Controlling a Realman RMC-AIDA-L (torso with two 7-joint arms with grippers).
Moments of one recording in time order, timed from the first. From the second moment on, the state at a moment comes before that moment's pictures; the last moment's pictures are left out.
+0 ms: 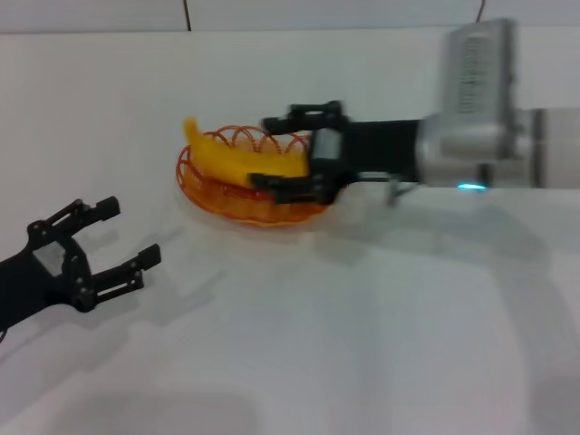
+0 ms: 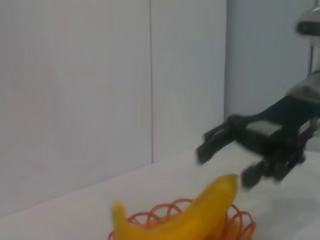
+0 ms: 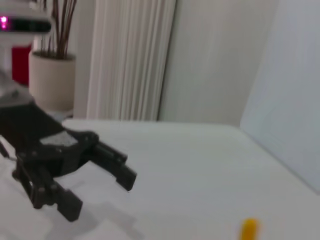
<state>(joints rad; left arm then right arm) -0.28 -2.03 0.93 0.46 1.52 1.48 -0.85 0.49 2.01 -1.57 -0.81 -1.37 -1.03 1.18</state>
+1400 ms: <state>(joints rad) -0.27 -2.03 0.76 0.48 1.64 1.43 -0.76 0.32 1.97 -1.20 -0.51 -1.39 -1.29 0.87</state>
